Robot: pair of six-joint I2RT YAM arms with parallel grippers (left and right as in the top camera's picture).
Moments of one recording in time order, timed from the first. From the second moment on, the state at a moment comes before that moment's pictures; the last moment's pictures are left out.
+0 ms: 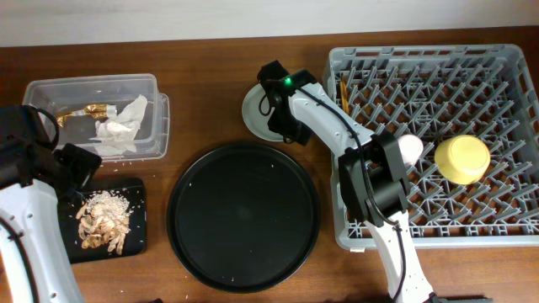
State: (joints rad) left arm 0.41 1.41 1.45 -1.34 -0.14 -0.70; right arm 0.47 2.42 2.07 -1.14 0.12 0.99
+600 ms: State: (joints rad) left arm 0.41 1.41 1.45 -1.34 -0.14 -0.70; right arm 0.47 2.42 2.04 -1.08 0.15 0.96
